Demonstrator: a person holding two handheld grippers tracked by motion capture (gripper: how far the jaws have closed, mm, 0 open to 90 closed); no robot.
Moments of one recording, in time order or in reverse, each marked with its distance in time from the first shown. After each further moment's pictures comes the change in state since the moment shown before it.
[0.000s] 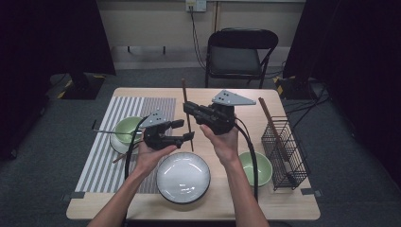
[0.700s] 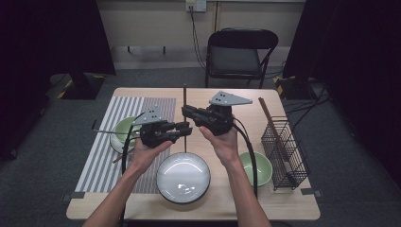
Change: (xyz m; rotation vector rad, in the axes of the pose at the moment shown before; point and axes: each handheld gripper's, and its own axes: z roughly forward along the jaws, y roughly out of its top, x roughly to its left) left arm -0.003 0.017 -0.011 -0.033 -0.143 0.042; right arm -0.002 -0.005 0.005 0.059 0.032 0.002
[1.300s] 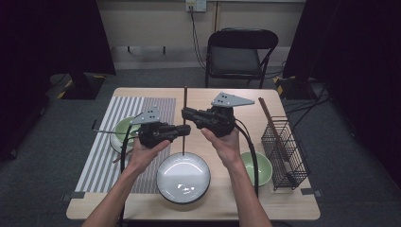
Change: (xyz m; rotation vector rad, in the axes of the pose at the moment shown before) left arm 0.003 -0.003 -0.004 -0.018 -0.066 -0.036; right arm 0.000 -0.001 -0.005 0.001 0.059 0.001
